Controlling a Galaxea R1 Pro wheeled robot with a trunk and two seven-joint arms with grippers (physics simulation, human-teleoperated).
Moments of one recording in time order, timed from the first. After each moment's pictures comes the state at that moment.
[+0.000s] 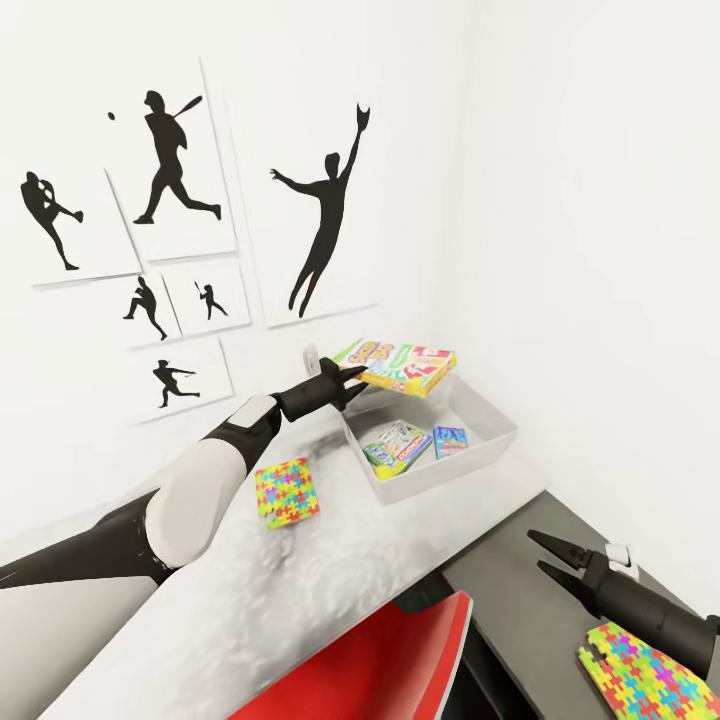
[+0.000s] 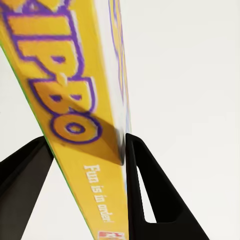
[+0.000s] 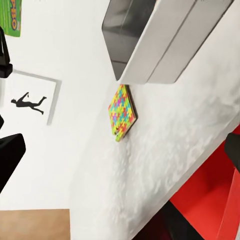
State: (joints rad) left arm -1.28 -0.17 0.47 -0.20 0.80 0.85 -0.49; right arm -0.04 -0.28 -0.37 -1.60 -1.19 1.02 0.33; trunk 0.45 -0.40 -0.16
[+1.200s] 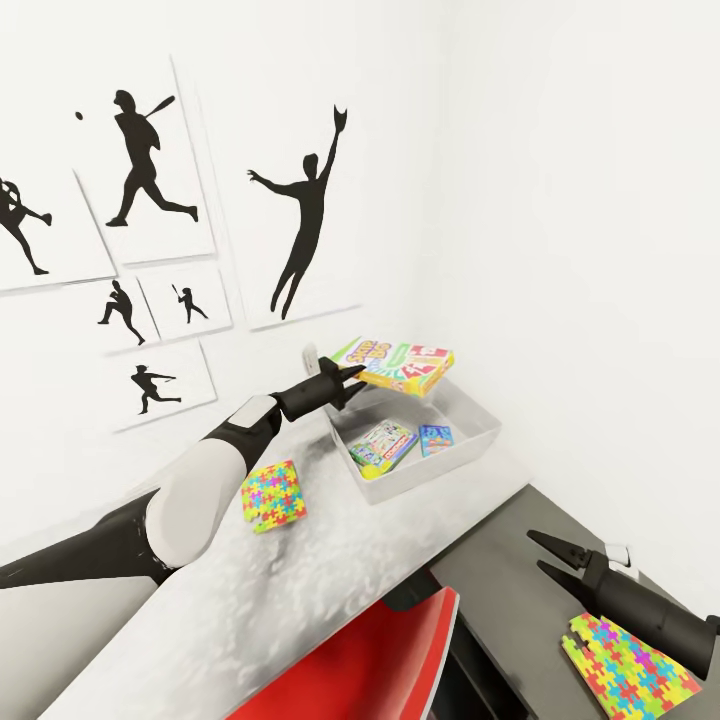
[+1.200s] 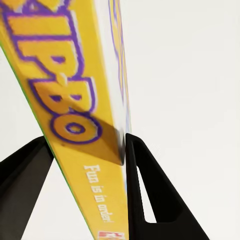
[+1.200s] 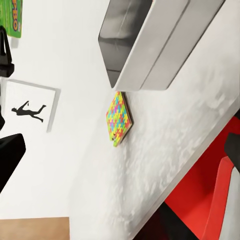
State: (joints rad) left arm -1.28 -0.17 0.47 -0.20 0.80 0.81 -0.49; right arm -0.04 -0.28 -0.37 -1.60 -1.18 1.02 0.33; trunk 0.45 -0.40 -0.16
